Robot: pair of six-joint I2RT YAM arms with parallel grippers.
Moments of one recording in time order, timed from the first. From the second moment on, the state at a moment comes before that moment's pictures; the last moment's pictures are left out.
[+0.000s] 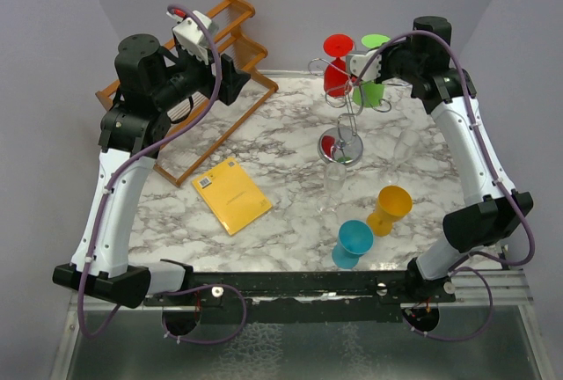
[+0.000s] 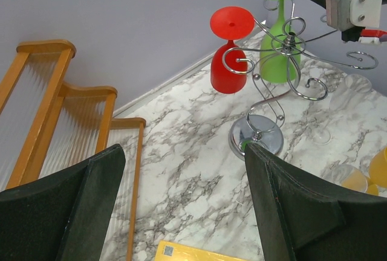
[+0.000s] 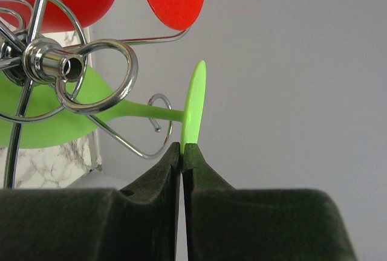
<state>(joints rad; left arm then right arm) -0.25 1.28 1.74 -0.54 0.45 0.05 0.22 1.62 1.86 -0.63 -0.20 -1.60</state>
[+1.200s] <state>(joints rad) -0.25 1.28 1.74 -0.54 0.46 0.05 0.22 1.68 1.87 -0.51 -0.02 -1.55</state>
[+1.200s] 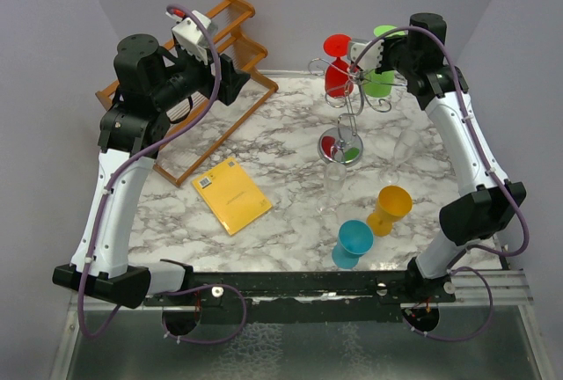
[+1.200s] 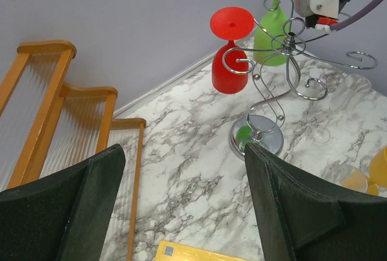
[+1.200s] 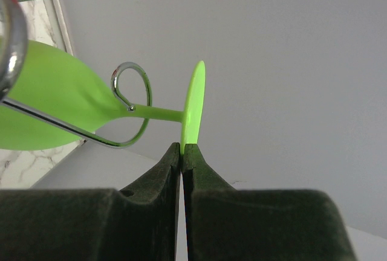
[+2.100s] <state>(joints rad) -0.25 1.28 1.74 -0.54 0.46 0.06 0.22 1.71 1.88 -0.52 -0.11 -1.49</state>
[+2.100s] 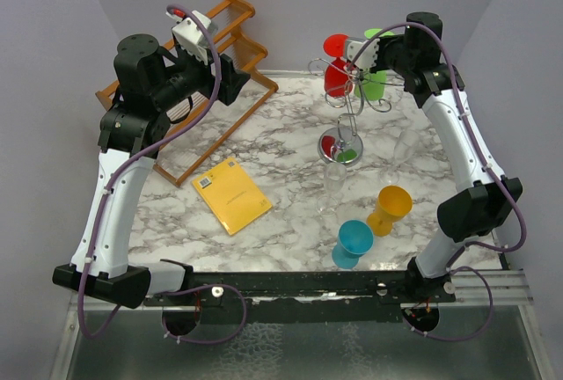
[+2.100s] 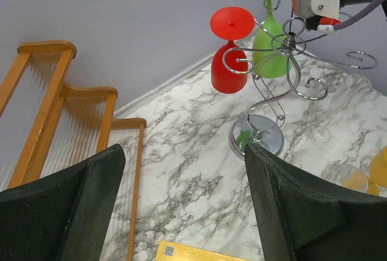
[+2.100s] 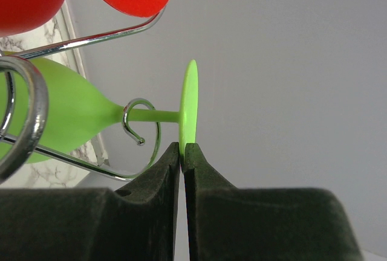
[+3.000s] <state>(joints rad) -0.25 1.26 1.74 -0.54 0.46 0.06 0.22 1.65 1.84 -0.57 -0.16 -1.40</state>
